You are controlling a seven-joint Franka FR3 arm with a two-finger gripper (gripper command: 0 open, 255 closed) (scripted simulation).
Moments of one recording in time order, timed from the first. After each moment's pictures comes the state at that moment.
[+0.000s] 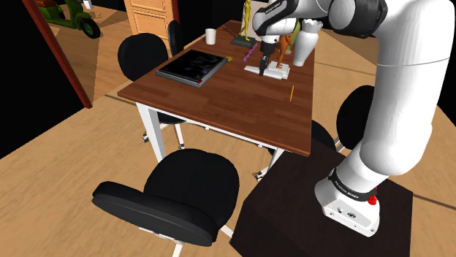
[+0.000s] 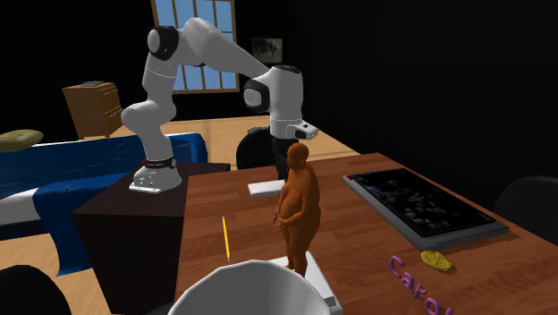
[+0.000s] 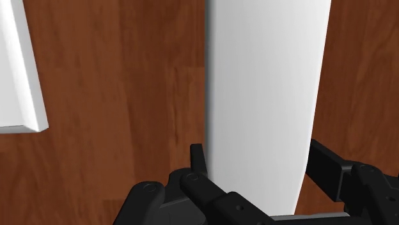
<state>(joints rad) -0.16 0.46 -0.41 -1.70 0.20 2.12 -0.98</state>
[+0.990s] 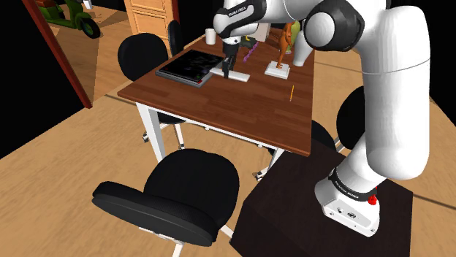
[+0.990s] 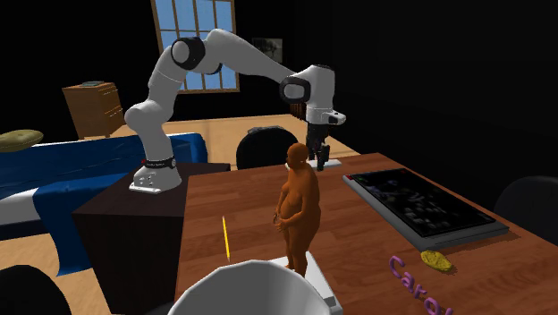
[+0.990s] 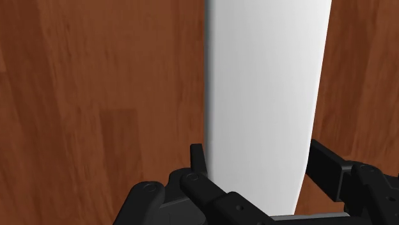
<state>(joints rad) 0.03 0.59 -0.33 -1.48 0.19 2.04 -0.68</state>
